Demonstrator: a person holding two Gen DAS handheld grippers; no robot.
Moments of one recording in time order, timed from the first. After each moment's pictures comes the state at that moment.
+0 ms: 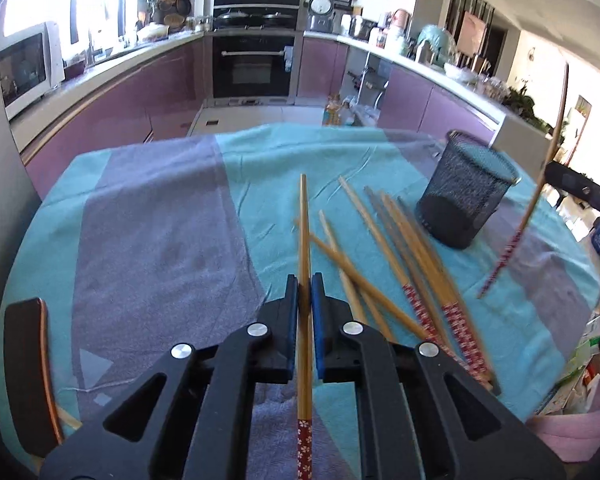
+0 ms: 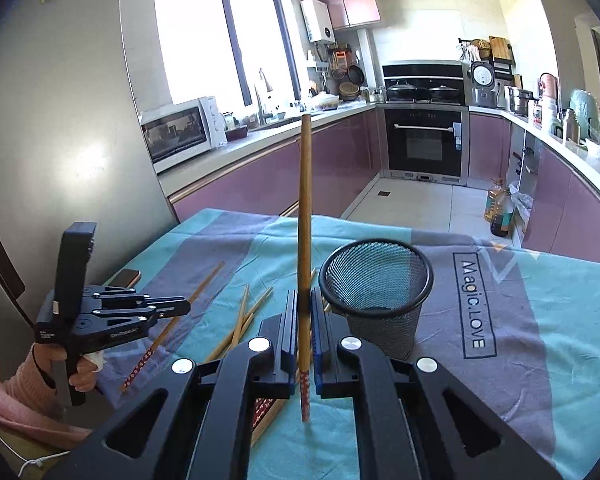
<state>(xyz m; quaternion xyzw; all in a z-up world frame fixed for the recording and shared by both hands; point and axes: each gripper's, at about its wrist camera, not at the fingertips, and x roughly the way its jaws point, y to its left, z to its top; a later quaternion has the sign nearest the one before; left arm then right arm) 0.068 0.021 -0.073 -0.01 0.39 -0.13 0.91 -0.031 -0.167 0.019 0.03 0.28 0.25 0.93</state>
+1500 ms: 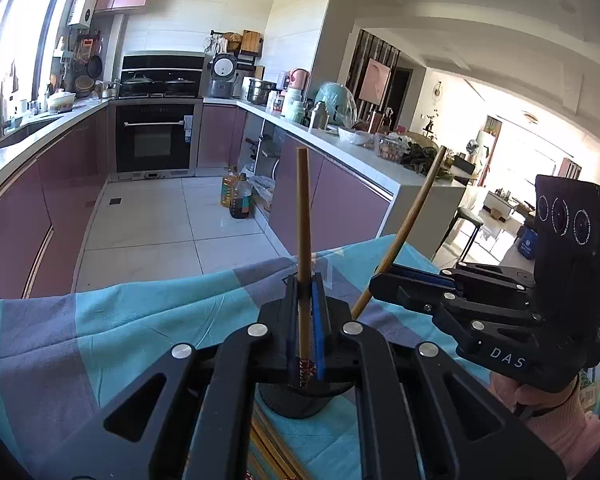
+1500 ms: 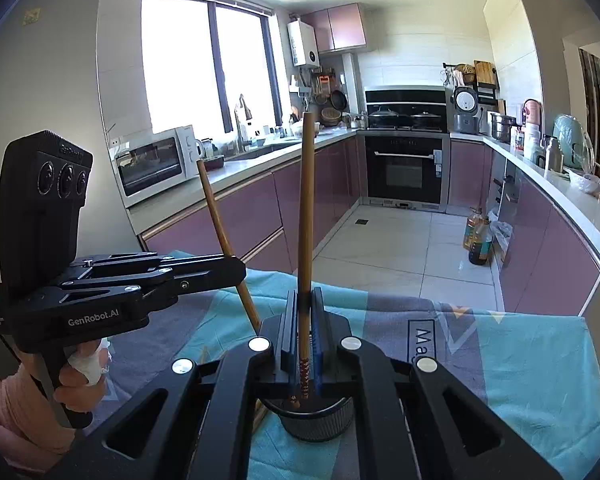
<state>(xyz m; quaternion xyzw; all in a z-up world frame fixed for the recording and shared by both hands) 0.125 -0.147 0.072 -0.02 0.28 -0.29 0.91 0.024 -0.189 0.054 0.01 0.27 0.21 0.94</state>
